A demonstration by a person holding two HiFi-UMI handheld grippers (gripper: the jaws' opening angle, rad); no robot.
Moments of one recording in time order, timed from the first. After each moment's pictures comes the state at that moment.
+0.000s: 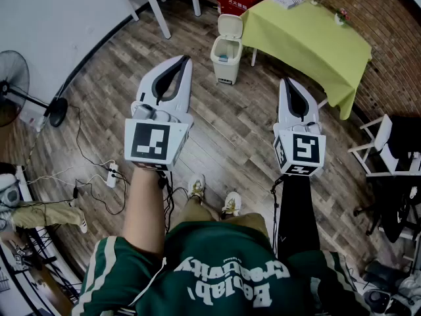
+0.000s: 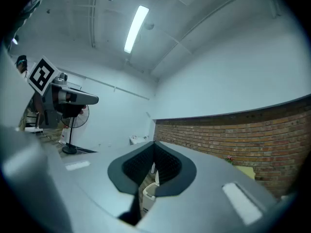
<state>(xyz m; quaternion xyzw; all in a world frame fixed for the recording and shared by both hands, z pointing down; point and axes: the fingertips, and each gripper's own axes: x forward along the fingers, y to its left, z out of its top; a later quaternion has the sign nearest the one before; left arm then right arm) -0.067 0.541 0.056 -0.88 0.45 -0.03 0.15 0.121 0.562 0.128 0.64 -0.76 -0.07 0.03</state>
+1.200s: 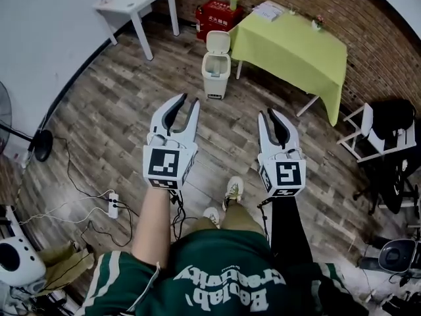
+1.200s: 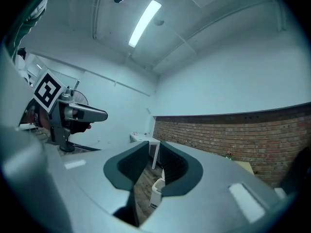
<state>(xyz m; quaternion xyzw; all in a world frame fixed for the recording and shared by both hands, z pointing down) -0.217 0.547 0.129 -0.91 0.40 -0.02 0.06 -0.057 0.606 0.155 0.66 -0.75 -0.06 0.05</state>
